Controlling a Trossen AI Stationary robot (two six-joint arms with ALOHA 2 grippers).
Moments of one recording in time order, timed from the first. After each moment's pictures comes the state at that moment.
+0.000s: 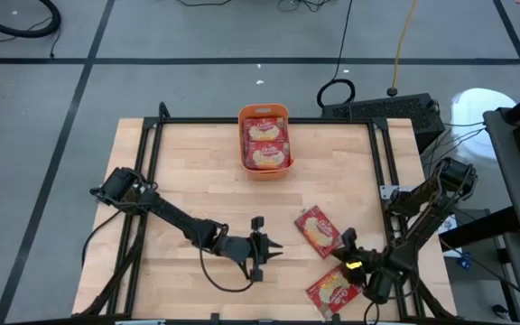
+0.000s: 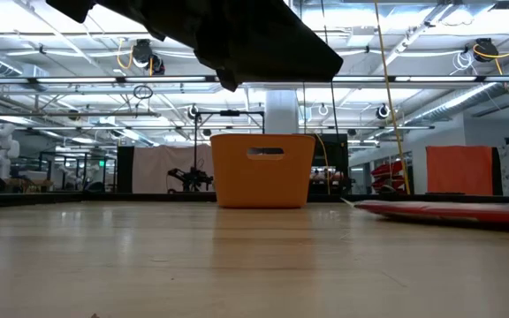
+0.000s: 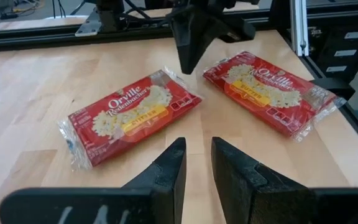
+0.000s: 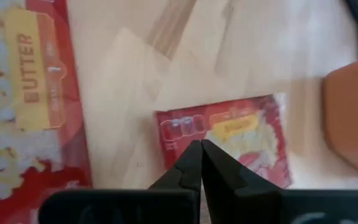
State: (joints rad) left arm -0.43 1.91 1.10 0.38 -0.37 -0.11; right arm 1.04 1.52 0.70 -0.55 0.80 0.41
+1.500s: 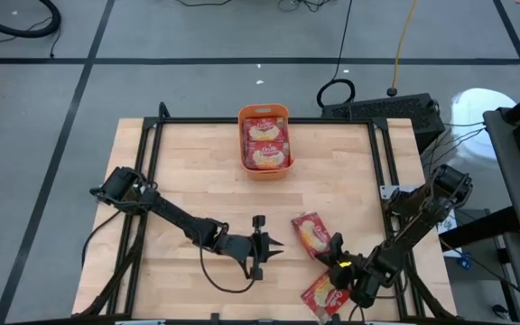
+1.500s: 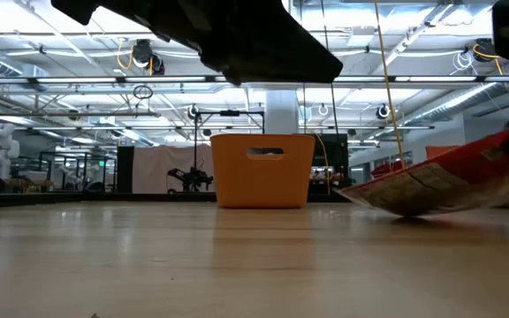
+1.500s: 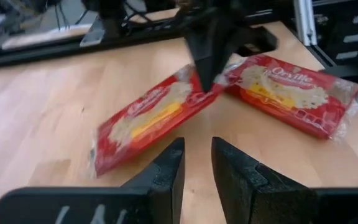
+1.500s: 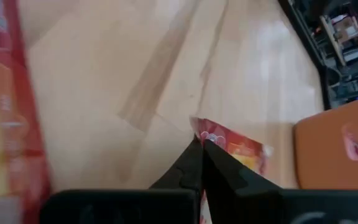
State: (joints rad) left arm -0.43 1.91 1.10 0.38 -0.37 -0.02; right arm 0.94 1.62 0.74 -0.27 0.89 0.13
